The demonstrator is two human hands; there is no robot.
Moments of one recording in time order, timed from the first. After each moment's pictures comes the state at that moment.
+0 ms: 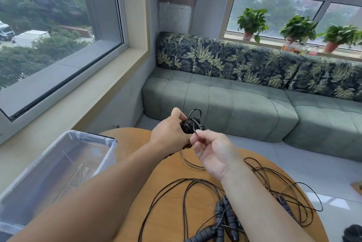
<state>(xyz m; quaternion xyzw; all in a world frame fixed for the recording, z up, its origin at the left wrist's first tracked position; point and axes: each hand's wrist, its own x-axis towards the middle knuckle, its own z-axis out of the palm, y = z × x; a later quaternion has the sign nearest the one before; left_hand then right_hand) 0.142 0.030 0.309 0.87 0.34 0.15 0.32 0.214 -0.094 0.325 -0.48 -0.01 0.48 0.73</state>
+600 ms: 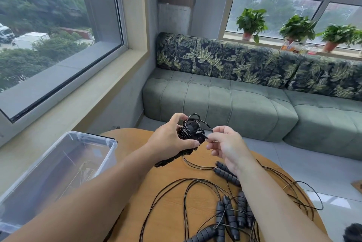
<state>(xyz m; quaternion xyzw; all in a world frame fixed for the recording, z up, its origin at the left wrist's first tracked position) 0.121 0.029 0.310 0.86 0.27 0.10 0.42 0.249 -0.108 0.308 -0.70 -0.14 0.34 0.61</state>
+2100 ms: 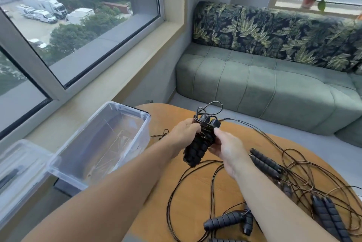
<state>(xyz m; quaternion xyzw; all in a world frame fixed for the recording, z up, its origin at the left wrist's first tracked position) 0.099 0.046 0.249 0.69 0.42 0.08 0.59 0.203 -0.056 0.219 -0.68 -0.11 0.44 0.58</state>
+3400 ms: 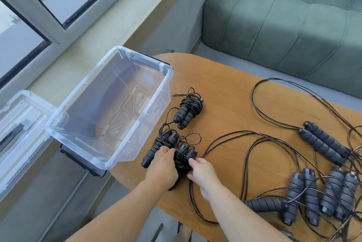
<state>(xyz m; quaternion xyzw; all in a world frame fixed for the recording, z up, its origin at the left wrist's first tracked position) -0.039 0.036 0.031 0.76 0.55 -0.16 0.32 0.070 -0.032 0.005 -0.71 0.00 0.62 0.35</state>
